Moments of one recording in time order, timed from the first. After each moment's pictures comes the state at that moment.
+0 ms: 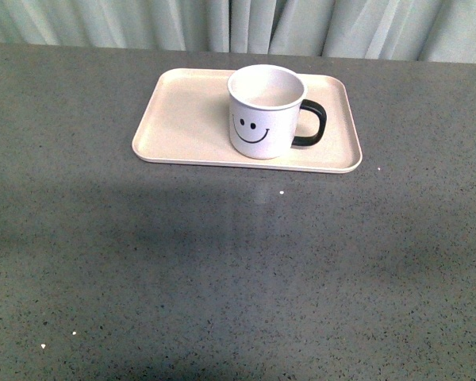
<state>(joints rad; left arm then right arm) 0.00 0.24 0.01 0.24 0.00 0.00 0.00 0.00 0.02 0.00 0.00 -0.01</state>
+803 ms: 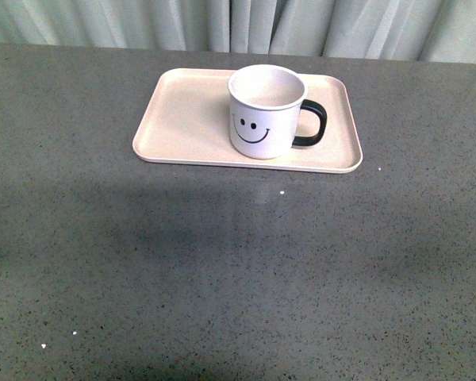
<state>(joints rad) 0.00 0.02 0.01 0.00 0.00 0.00 0.00 0.00 0.02 0.00 0.00 -0.01</state>
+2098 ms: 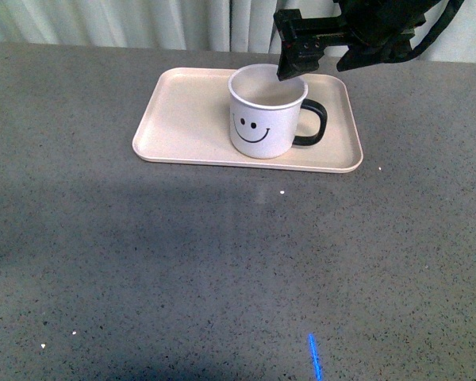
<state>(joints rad) 0.00 0.02 0.01 0.00 0.00 0.00 0.15 2.14 1.60 -0.33 -0.15 -0.12</state>
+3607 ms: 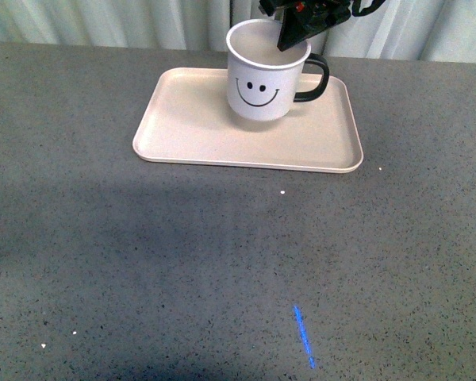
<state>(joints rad) 0.00 0.02 0.01 0.00 0.00 0.00 0.16 2.41 2.17 -0.73 -0.22 -0.40</state>
